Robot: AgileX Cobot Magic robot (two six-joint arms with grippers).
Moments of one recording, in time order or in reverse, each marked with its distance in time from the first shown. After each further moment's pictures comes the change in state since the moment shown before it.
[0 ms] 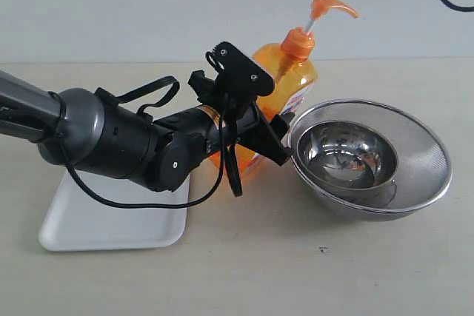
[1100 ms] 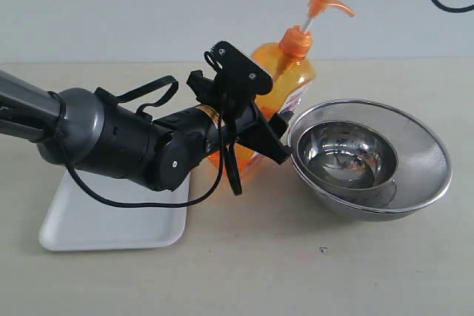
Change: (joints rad) left arm 0.000 0.000 0.000 -0.008 0.000 0.000; right arm -0.005 0.042 -0.018 0.005 -0.018 -0.003
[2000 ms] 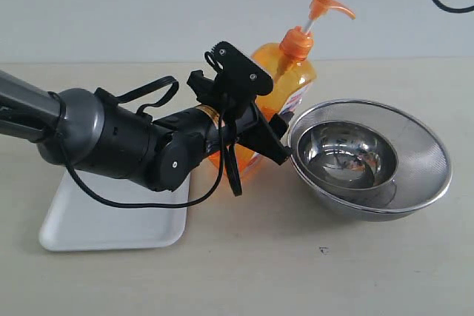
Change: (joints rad) left arm 0.000 0.000 0.000 0.002 -0.002 0.000; right arm 0.000 0.000 -0.002 0.000 0.022 0.005
